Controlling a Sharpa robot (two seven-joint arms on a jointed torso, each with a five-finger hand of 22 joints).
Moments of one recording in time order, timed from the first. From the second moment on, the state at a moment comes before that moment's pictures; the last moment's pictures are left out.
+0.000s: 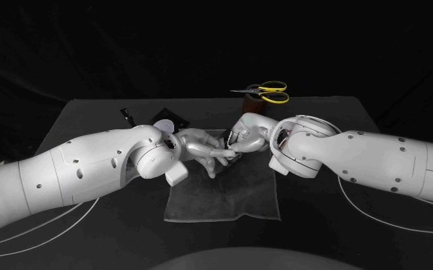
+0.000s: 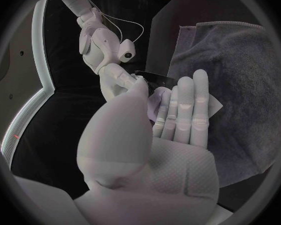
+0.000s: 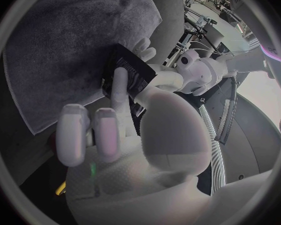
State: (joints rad) left arm 1.14 -0.70 -0.09 1.50 -0.37 -0.02 -0.23; left_hand 1.43 -0.08 0.14 0.28 0.05 0.68 0.18 0.60 0.19 0.93 0.14 0.44 0.12 1.07 0.07 0.99 0.50 0.17 1.05 0.15 0.71 0.48; right arm 1.22 -0.73 -0.15 1.64 -1.04 -0.27 -0.32; right_hand 1.19 -0.10 0.59 0.02 0.05 1.10 0.05 0.46 0.37 1.46 -0.02 0.29 0.25 1.47 -0.08 1.43 1.30 0.07 1.45 0.02 1.40 1.31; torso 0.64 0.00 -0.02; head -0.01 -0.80
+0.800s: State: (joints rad) left arm 1.14 -0.71 -0.08 1.51 -0.39 -0.02 -0.22; left_hand 1.42 -0.17 0.52 0.25 0.05 0.78 0.19 0.59 0.14 0.95 0.13 0.43 0.09 1.07 0.06 0.98 0.53 0.17 1.05 0.14 0.73 0.50; right arm 1.22 -0.74 -0.15 1.64 -1.02 -0.27 -0.29; right_hand 1.18 -0.11 0.62 0.01 0.05 1.05 0.05 0.46 0.46 1.44 -0.02 0.28 0.27 1.47 -0.09 1.35 1.18 0.07 1.41 0.03 1.33 1.28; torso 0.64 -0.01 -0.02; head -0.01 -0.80
